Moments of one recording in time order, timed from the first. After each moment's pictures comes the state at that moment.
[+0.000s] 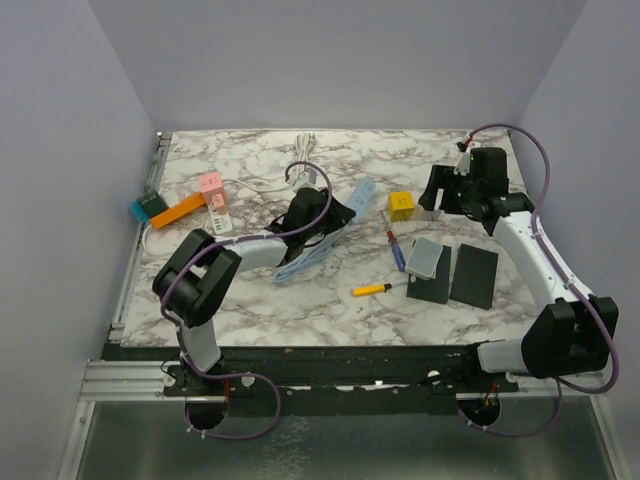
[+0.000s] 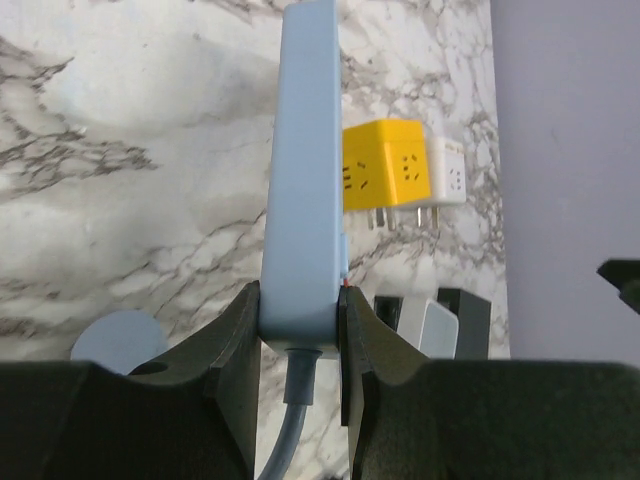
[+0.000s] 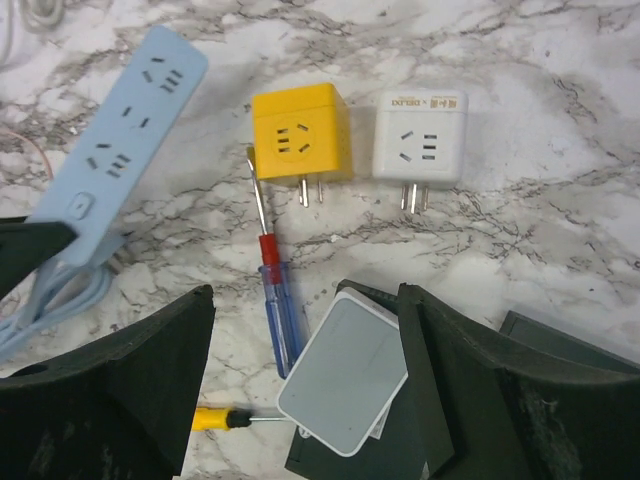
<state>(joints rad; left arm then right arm) -0.63 1.74 0.93 0.42 0.01 -0.94 0.11 1.38 1.15 -0.49 -0.12 0.20</state>
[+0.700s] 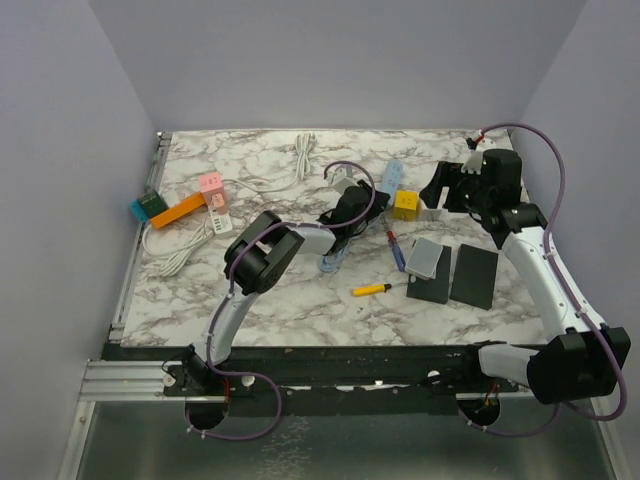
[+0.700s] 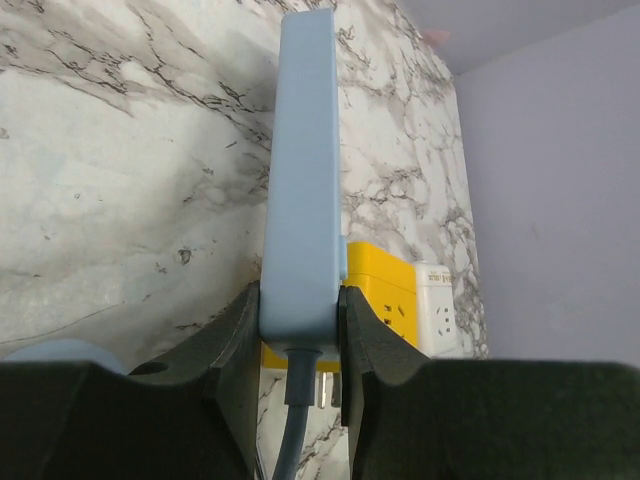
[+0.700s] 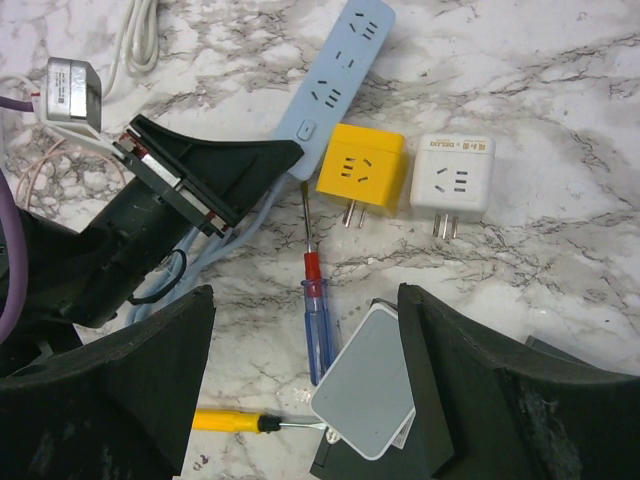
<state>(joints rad) -0.75 2.30 1.43 0.63 -0.24 -1.06 0.11 1.23 1.11 -0.43 -0.19 0.22</state>
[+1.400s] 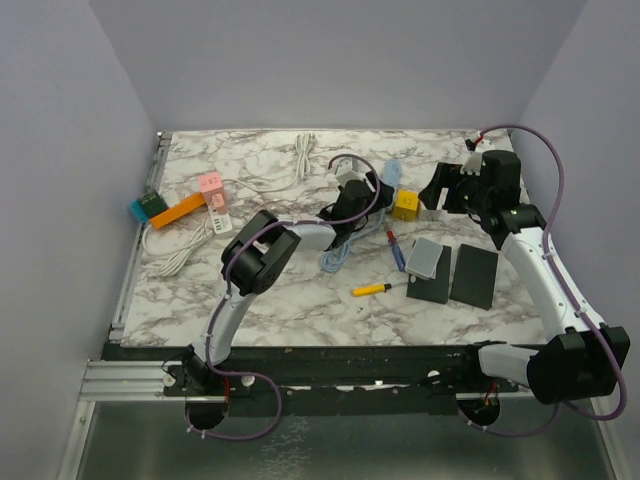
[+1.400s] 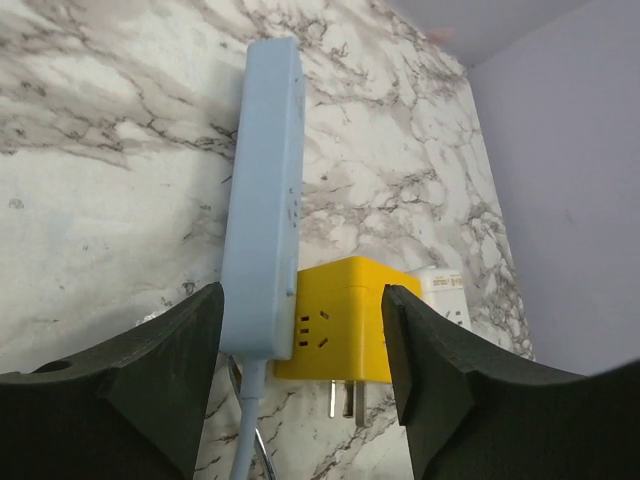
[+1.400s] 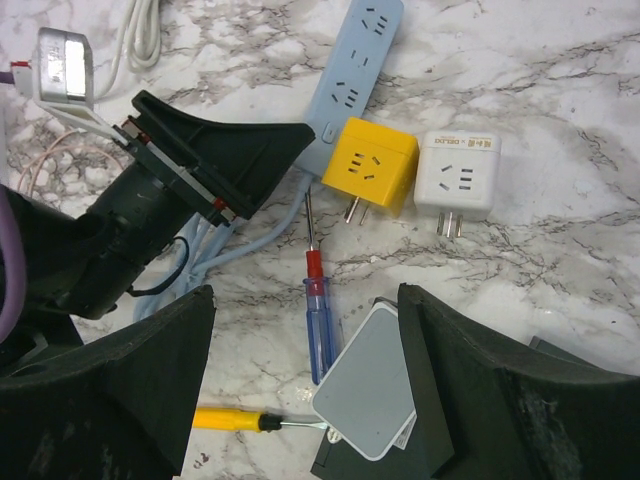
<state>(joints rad) -0.75 2.30 1.48 0.58 -0.25 -0.89 0.11 1.23 1.10 -0.42 -0.20 0.22</state>
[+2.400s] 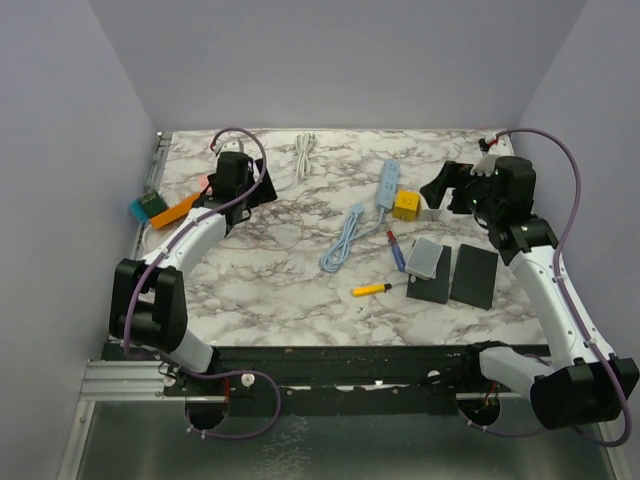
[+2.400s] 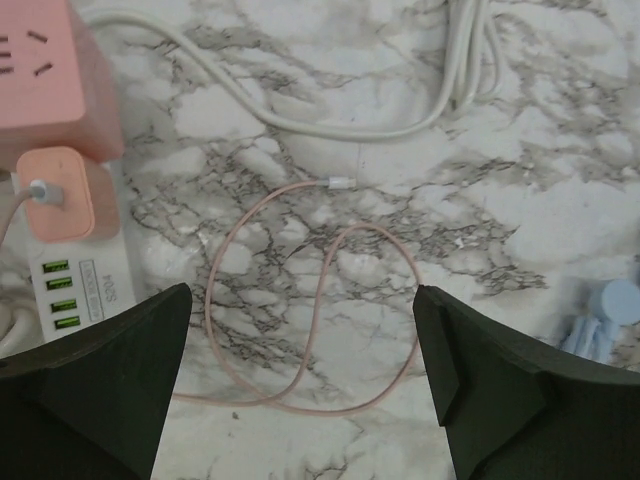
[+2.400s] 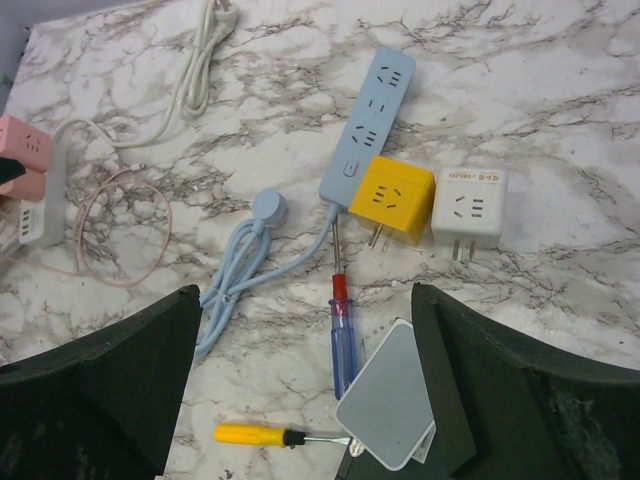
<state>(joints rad) -0.26 1.53 1.11 -0.16 -0.13 -0.44 0.11 1.10 1.06 -0.36 -0.21 0.26</state>
